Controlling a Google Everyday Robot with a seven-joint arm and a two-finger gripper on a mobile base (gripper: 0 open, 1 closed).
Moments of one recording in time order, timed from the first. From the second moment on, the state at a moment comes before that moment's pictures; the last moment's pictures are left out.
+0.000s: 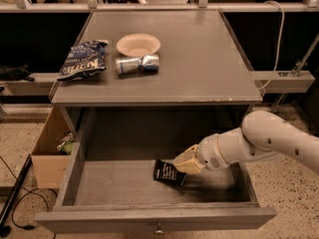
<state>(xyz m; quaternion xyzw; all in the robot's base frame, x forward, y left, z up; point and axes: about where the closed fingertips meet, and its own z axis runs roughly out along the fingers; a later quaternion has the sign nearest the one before) 0.472 -0.065 0.650 -0.48 0.77 0.32 0.27</state>
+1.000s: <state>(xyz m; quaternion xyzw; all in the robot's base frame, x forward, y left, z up) 0.473 -0.065 0.651 -0.49 0.77 0.32 0.27</state>
